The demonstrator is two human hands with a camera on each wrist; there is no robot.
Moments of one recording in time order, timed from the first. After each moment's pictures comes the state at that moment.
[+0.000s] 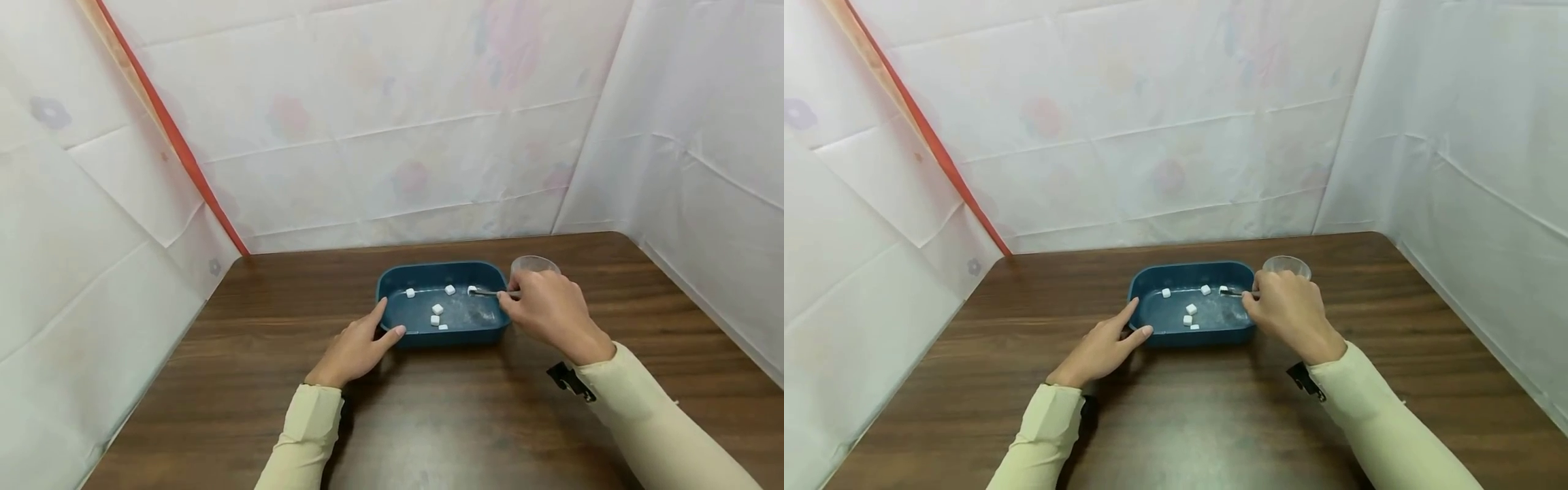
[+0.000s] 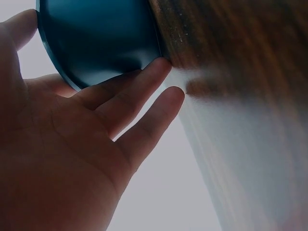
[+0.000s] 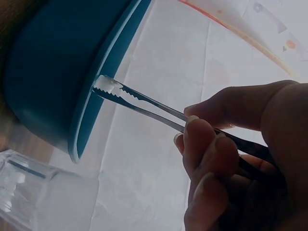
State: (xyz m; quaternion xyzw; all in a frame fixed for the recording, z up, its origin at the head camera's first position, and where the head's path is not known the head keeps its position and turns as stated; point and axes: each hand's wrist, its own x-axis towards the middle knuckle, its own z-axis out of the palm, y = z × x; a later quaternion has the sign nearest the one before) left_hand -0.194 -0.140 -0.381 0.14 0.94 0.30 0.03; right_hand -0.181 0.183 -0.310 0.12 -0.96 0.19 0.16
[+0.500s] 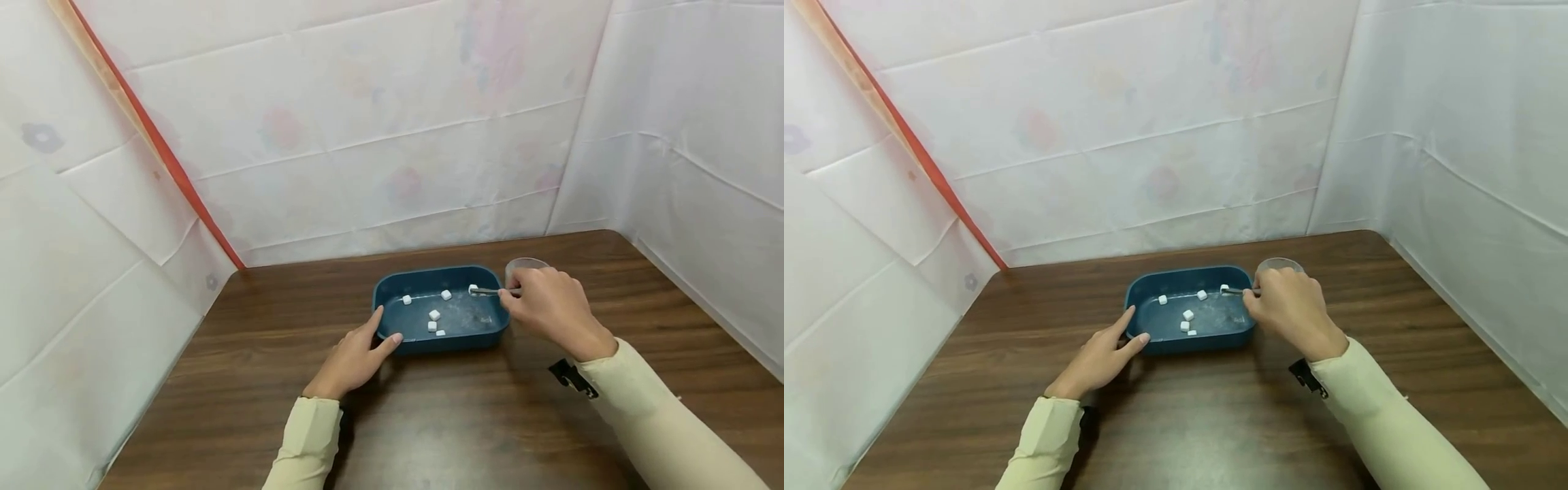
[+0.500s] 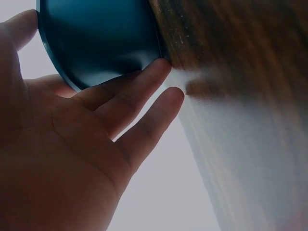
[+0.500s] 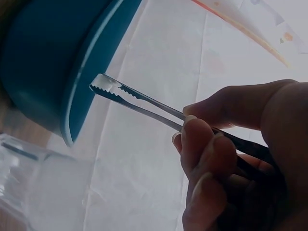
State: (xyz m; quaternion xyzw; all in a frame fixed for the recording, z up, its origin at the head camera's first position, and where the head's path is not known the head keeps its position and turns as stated) left_hand -0.190 -0.151 -0.387 0.14 0.94 0.31 0.01; right_hand -0.184 0.180 -0.307 0.13 -0.96 0.18 0.16
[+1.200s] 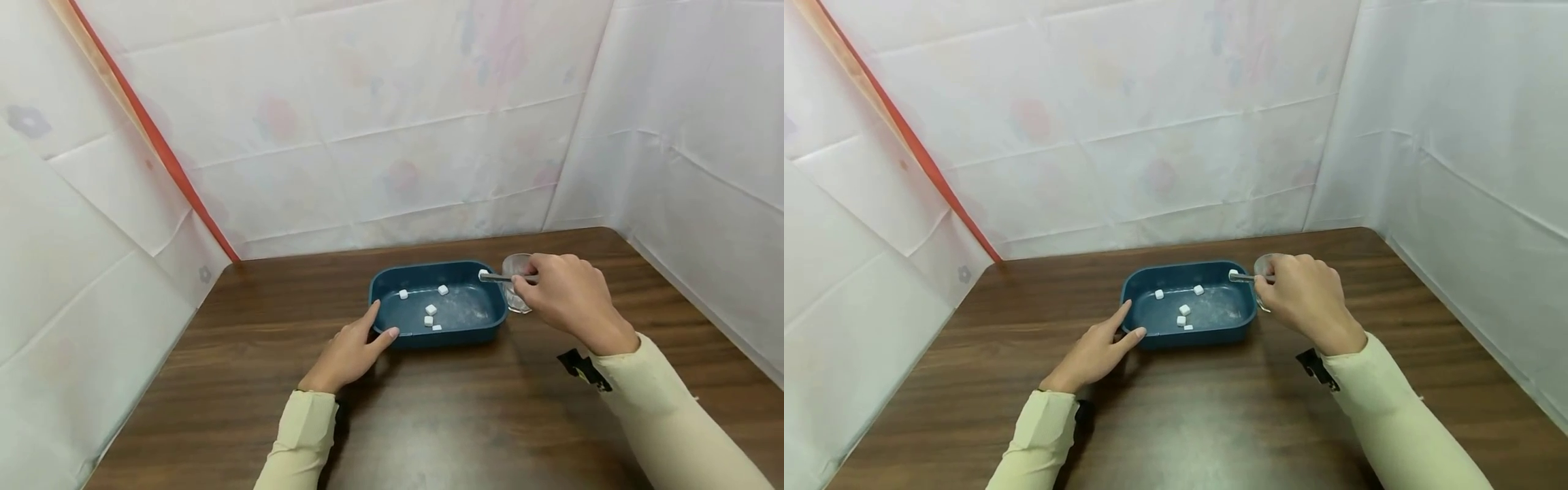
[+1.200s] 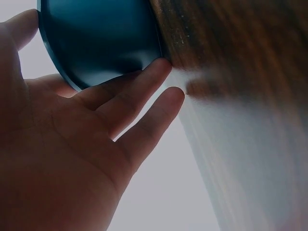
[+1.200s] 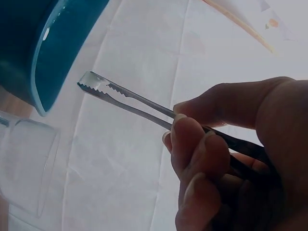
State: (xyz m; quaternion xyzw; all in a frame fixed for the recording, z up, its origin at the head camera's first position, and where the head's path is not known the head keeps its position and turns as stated) left_hand -0.192 -0.155 -0.376 0.14 0.94 0.30 0.02; right_hand -0.175 0.193 -0.282 0.10 -0.96 0.18 0.17
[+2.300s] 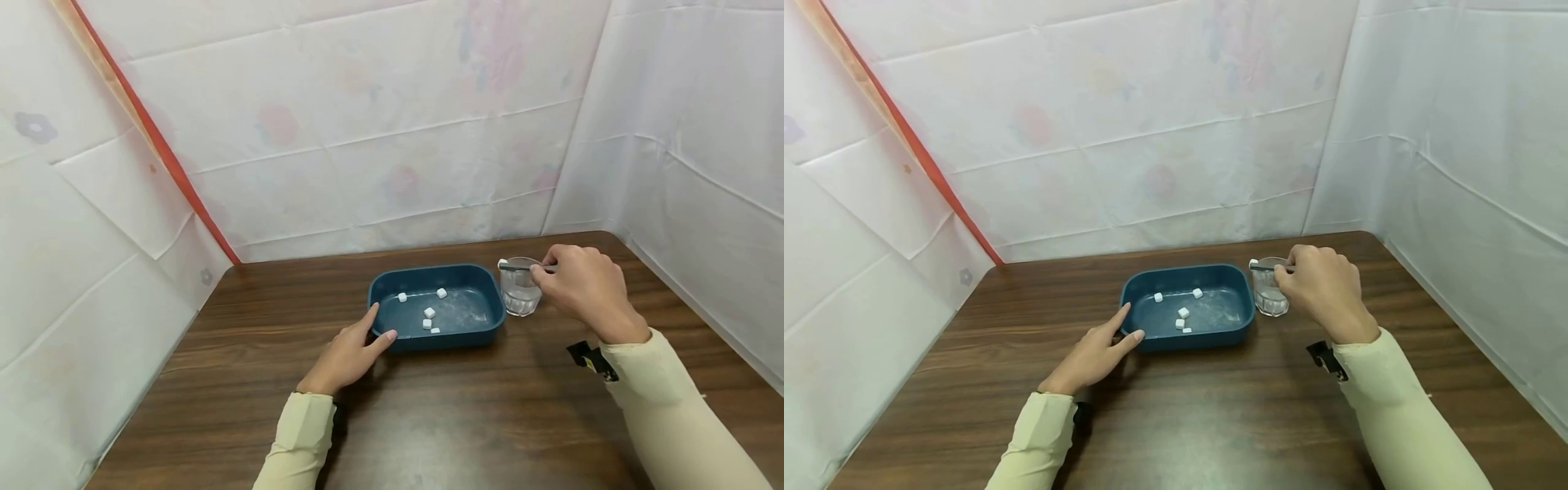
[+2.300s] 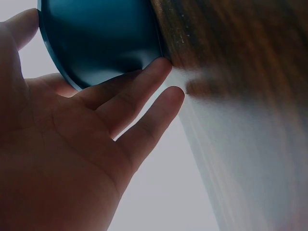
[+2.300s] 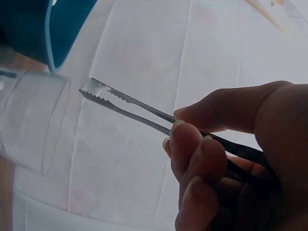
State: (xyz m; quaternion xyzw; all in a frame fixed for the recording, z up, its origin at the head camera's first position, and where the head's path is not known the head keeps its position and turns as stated) left_hand -0.190 -0.161 -0.381 0.13 0.94 0.31 0.02; right_hand -0.192 0.215 -0.278 0.04 -0.97 0.19 0.15
